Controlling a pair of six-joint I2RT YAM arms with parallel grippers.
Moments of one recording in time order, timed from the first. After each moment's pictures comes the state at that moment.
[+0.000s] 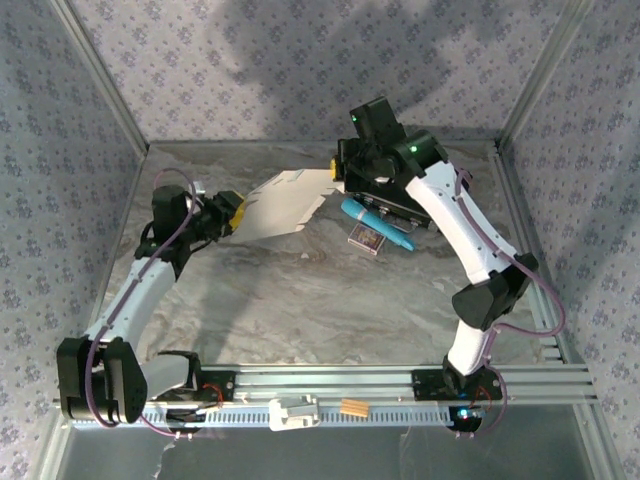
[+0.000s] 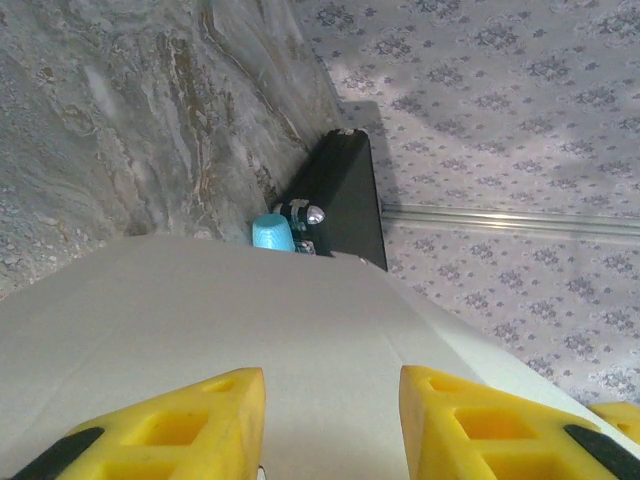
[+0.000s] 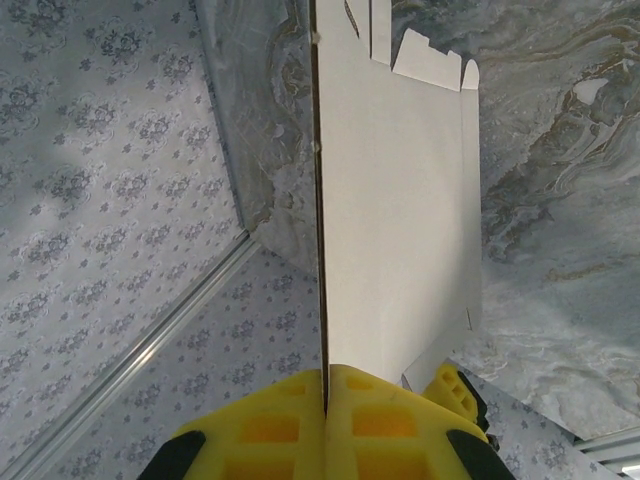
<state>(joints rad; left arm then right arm) -0.11 1.16 0.80 -0.07 0.58 -1.23 0.59 1.78 2.09 -1.09 -0.14 2.01</state>
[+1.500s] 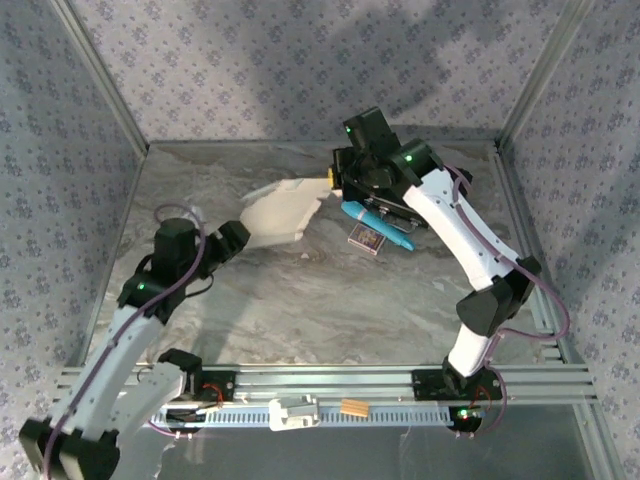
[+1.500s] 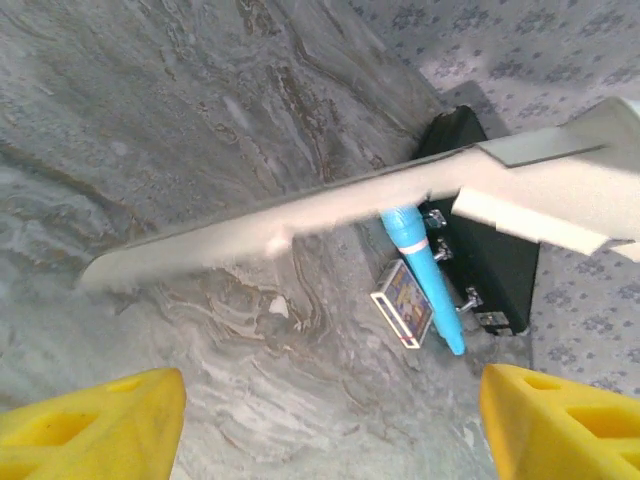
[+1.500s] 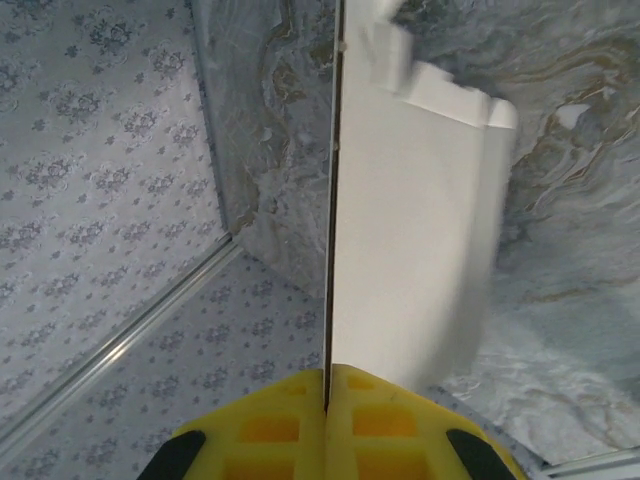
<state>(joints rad) -0.35 0.75 0.77 -0.55 0.13 -0.92 0.63 1.72 1.99 -1.06 -0.08 1.95</state>
